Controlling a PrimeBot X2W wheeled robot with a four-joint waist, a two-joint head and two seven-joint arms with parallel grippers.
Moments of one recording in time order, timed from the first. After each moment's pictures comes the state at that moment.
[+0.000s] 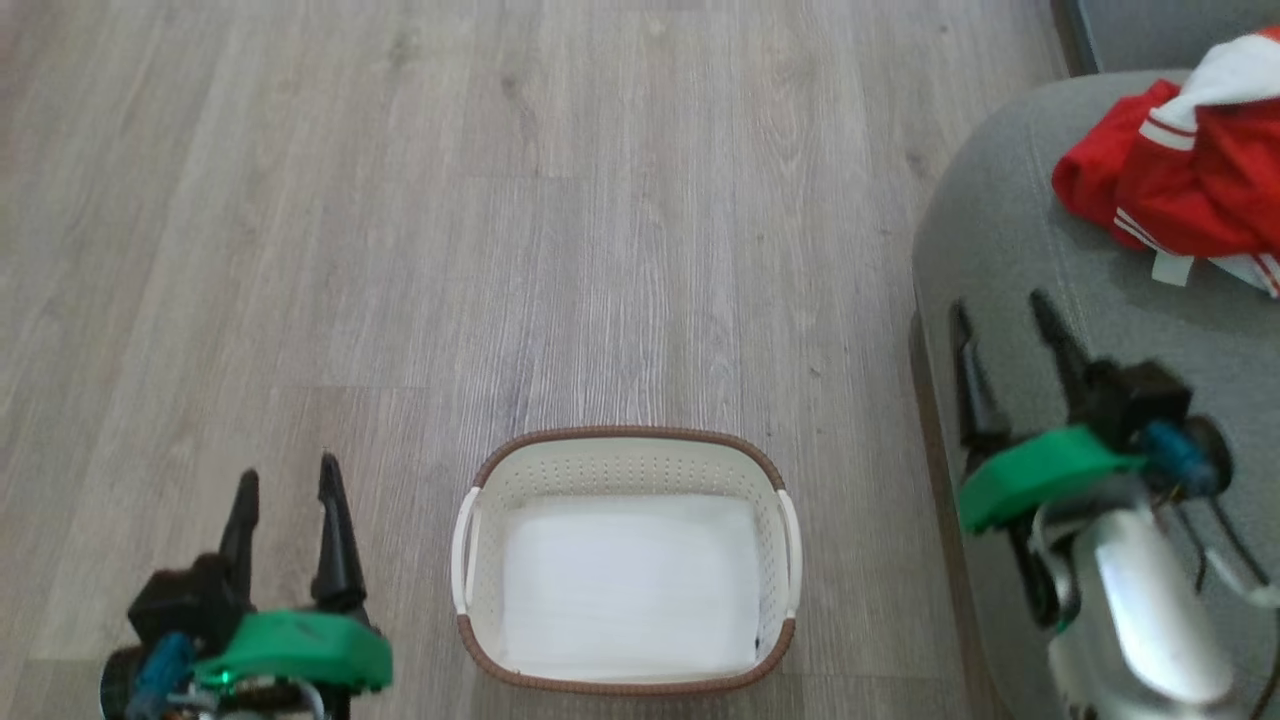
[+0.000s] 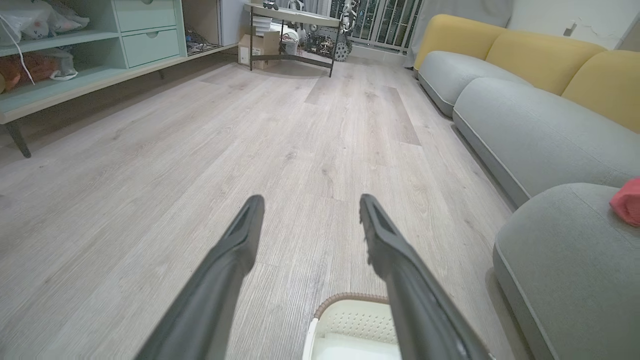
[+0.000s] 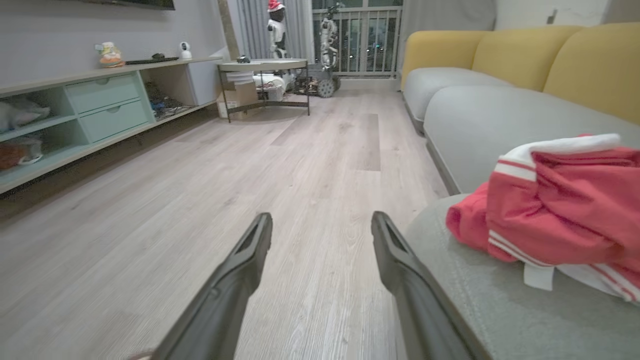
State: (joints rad) left arm 0.05 0.15 -0.17 0.10 -0.37 0.19 -0.25; right arm -0.30 -0.07 -0.01 0.41 0.11 0.13 -0.25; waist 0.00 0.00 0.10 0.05
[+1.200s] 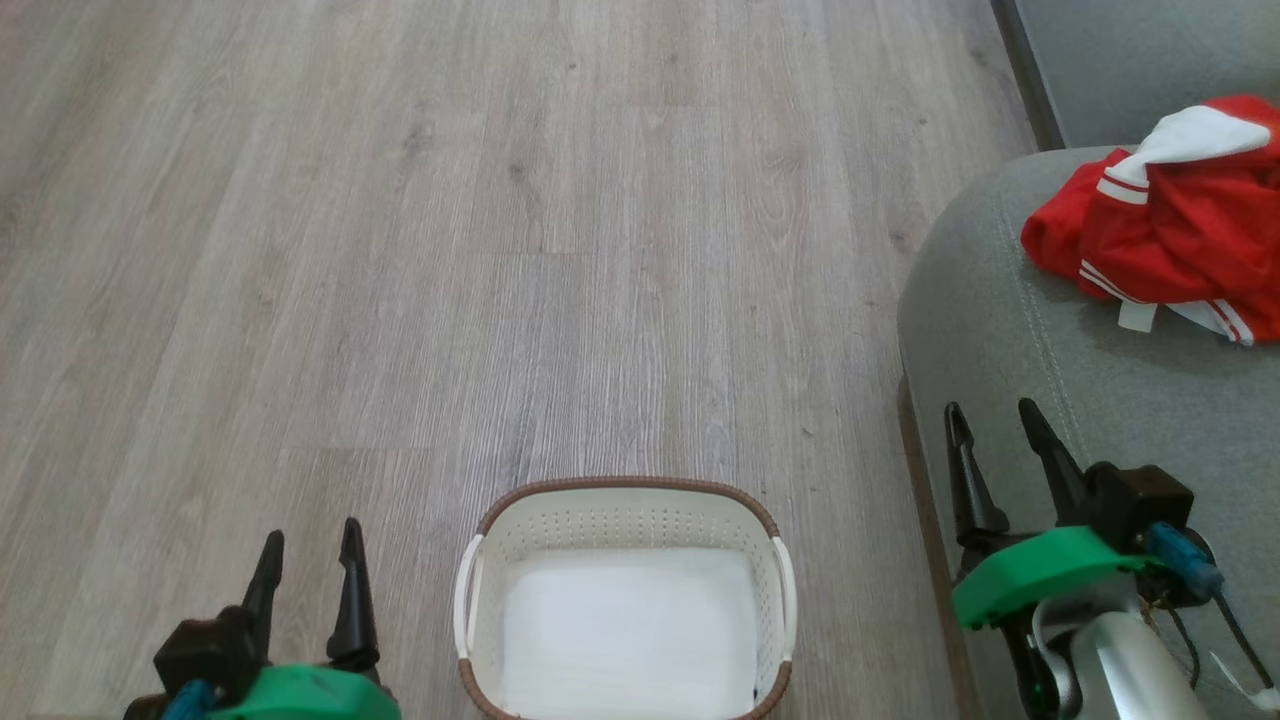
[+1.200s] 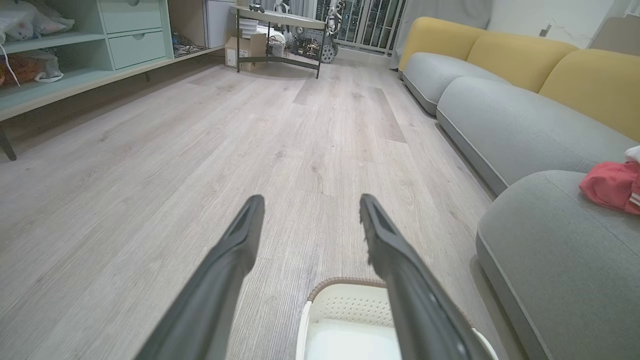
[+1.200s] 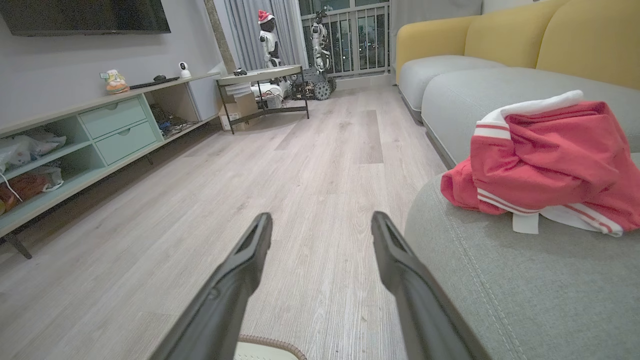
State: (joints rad) left arm 0.13 0.08 -0.10 0.17 -0.28 0.06 -0.25; right arm -0.11 -0.05 0.01 0.34 0.21 0.13 -0.25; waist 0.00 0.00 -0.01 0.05
